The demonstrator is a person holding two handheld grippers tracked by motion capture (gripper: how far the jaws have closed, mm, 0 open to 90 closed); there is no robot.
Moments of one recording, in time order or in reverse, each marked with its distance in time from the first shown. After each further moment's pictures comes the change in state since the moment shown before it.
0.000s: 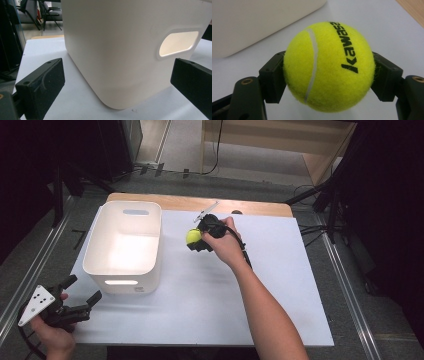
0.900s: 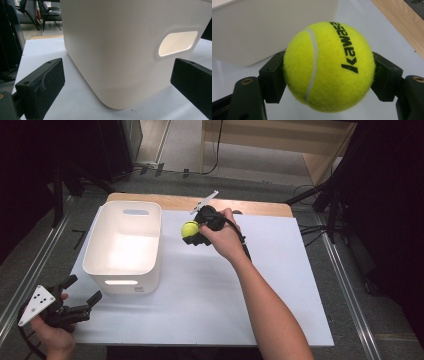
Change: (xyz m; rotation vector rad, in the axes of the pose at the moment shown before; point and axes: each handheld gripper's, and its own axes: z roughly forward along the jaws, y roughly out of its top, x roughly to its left) left arm 0.000 0.000 0.000 -0.005 -0.003 -0.003; right arm 0.011 0.026 -0.029 -0.028 0.014 -0.039
